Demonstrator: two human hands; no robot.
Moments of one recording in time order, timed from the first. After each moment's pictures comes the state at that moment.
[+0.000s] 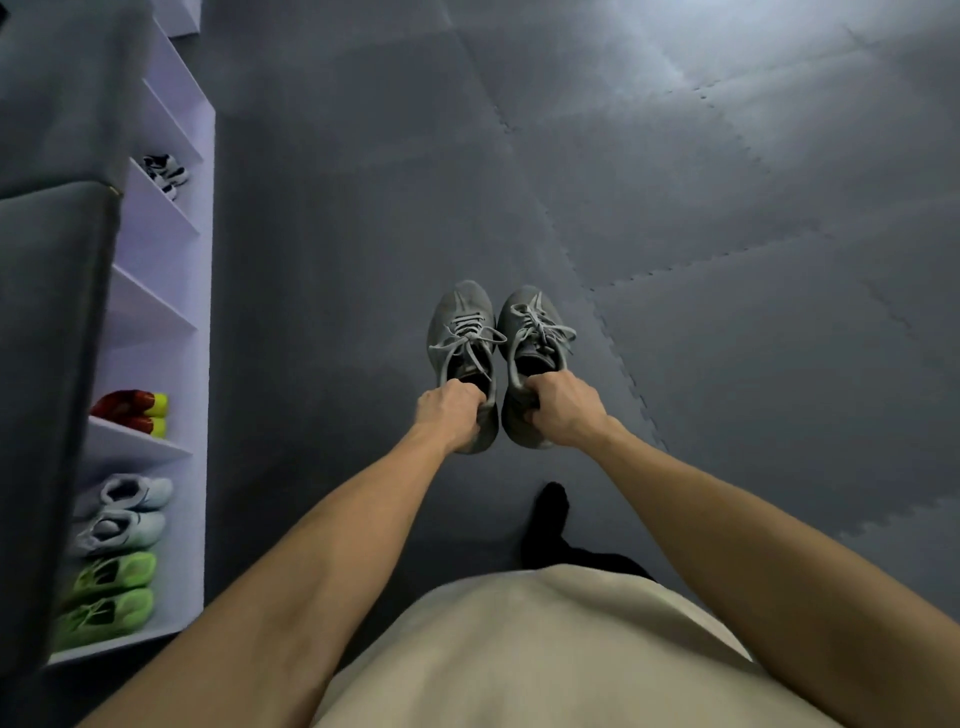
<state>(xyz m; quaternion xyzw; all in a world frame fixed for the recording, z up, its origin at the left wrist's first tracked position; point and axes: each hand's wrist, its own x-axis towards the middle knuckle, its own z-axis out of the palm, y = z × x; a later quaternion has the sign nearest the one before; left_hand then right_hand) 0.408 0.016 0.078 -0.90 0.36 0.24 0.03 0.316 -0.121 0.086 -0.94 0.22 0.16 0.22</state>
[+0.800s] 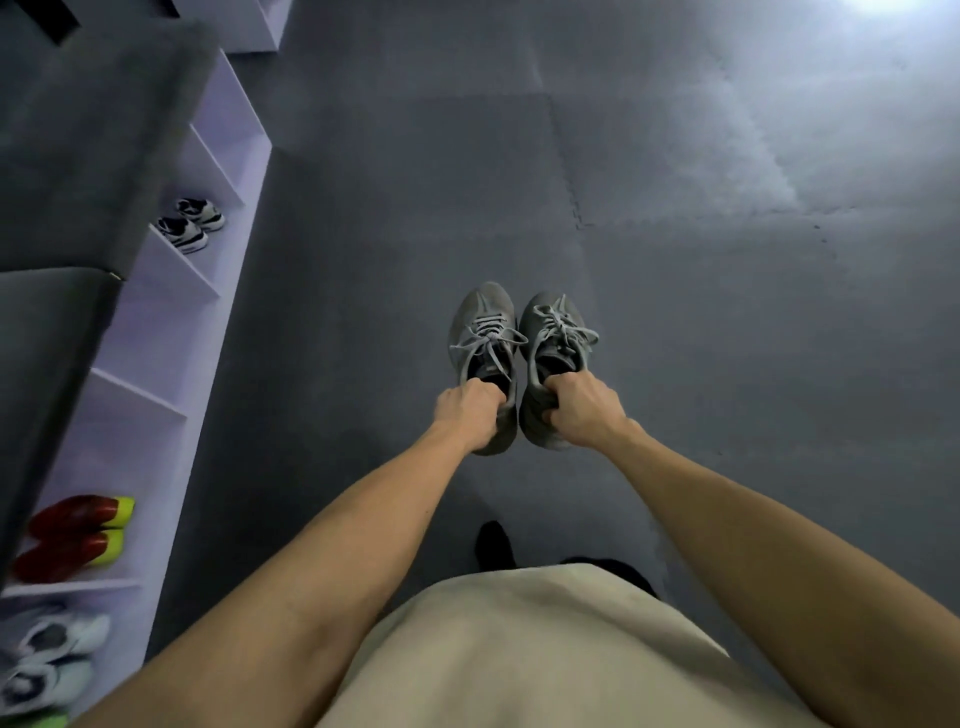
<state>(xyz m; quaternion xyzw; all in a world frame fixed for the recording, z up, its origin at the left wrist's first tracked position) 0.871 -0.238 0.085 -0.92 0.29 0.25 -0.02 0.807 -0.387 0.091 -0.95 0.16 0.18 0.19</state>
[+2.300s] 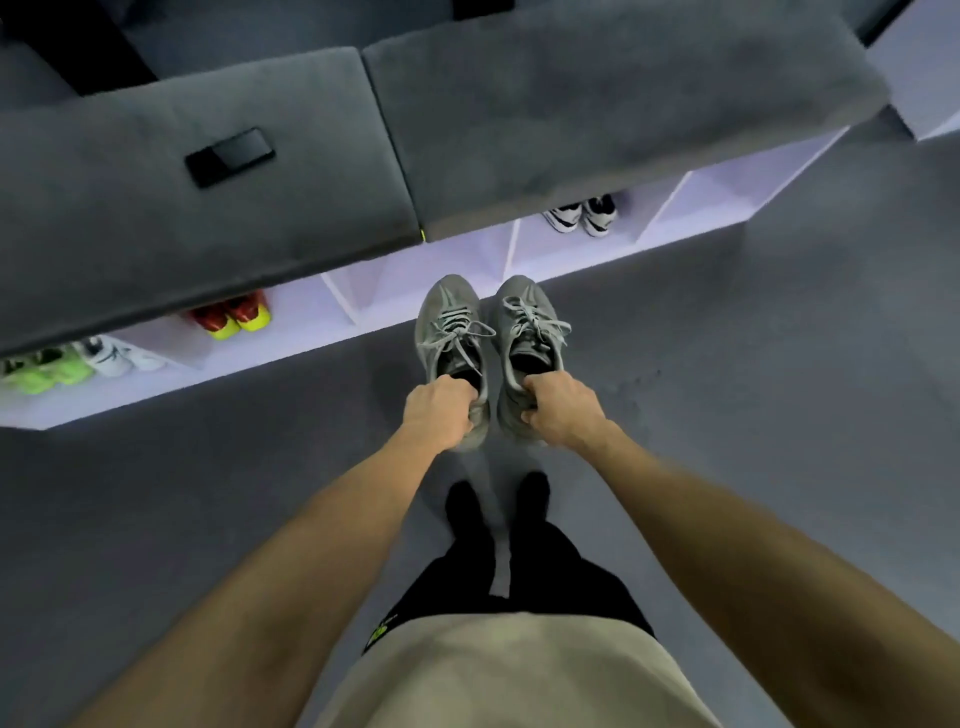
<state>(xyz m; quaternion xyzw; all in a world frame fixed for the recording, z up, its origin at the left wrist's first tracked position) 1.475 0.012 0.022 -0.88 -0.33 0.24 -0.22 1.606 -0.093 0.048 -0.83 -0.45 0.33 -0.02</state>
